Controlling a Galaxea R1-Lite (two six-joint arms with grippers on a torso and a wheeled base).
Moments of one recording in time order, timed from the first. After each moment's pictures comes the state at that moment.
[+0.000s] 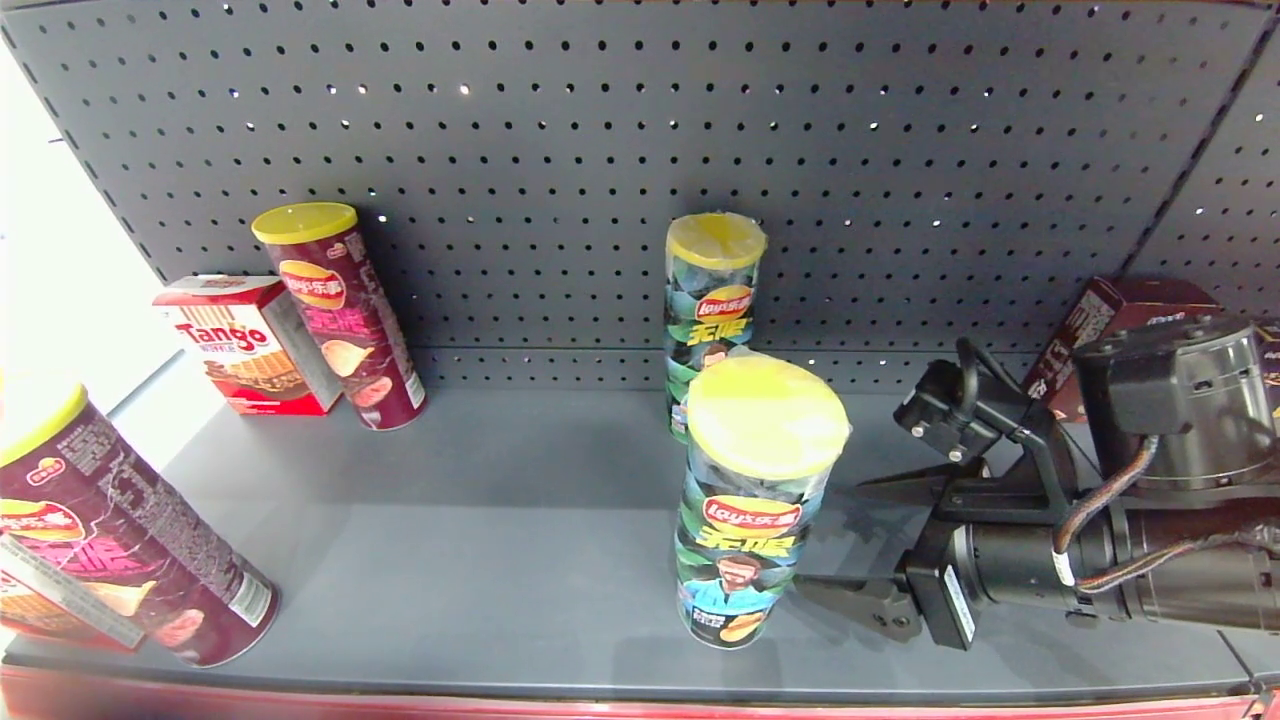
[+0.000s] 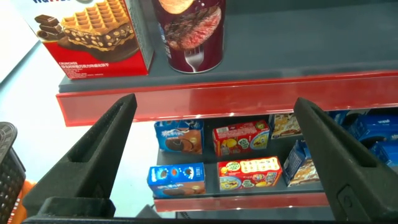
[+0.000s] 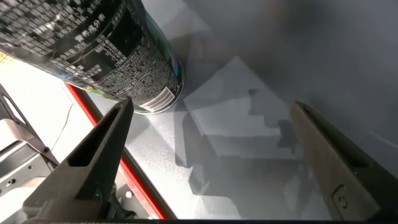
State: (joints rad) left arm 0.00 0.00 0.00 0.00 -0.03 0.06; right arm 0.68 1.47 -0.83 -0.13 0.12 -0.15
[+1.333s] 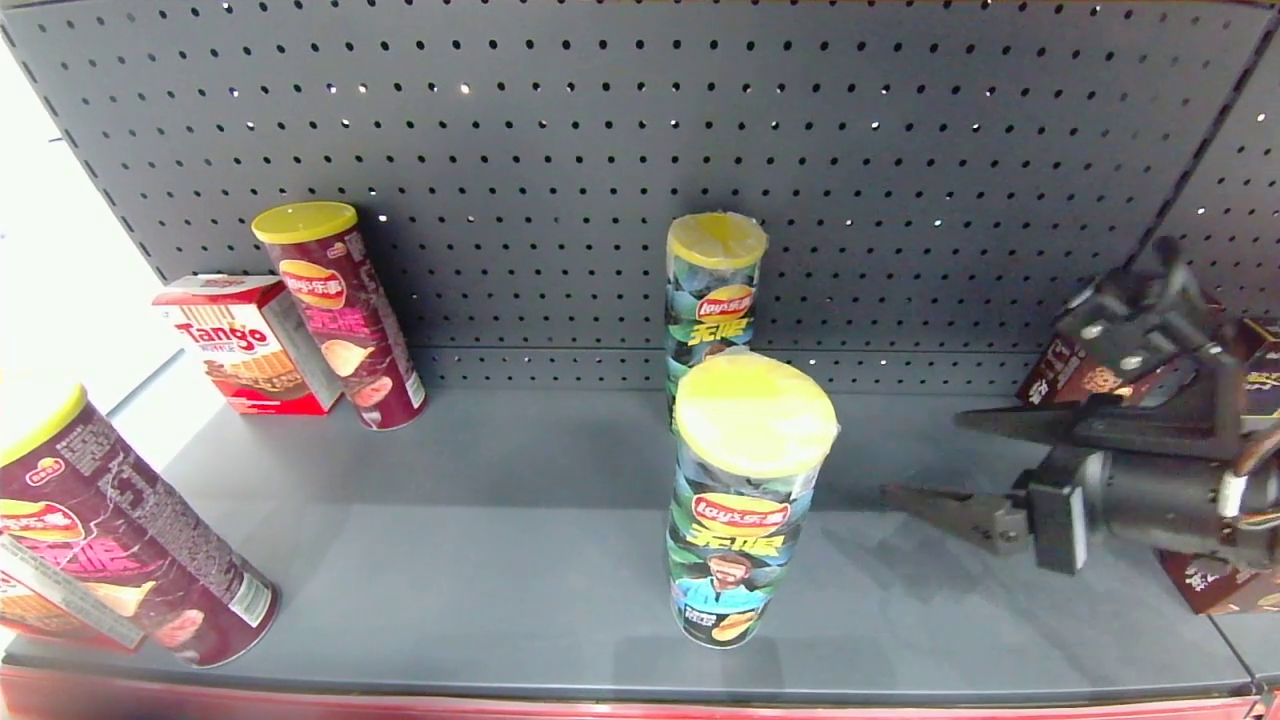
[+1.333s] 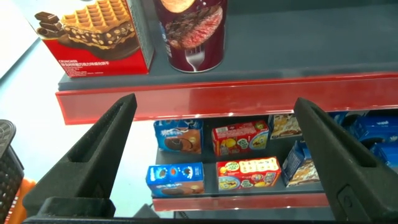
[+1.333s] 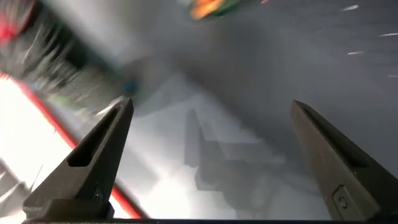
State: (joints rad) left arm 0.00 0.00 0.00 0.00 -0.03 0.05; right arm 0.53 1.29 -0.82 -0.13 0.10 -0.14
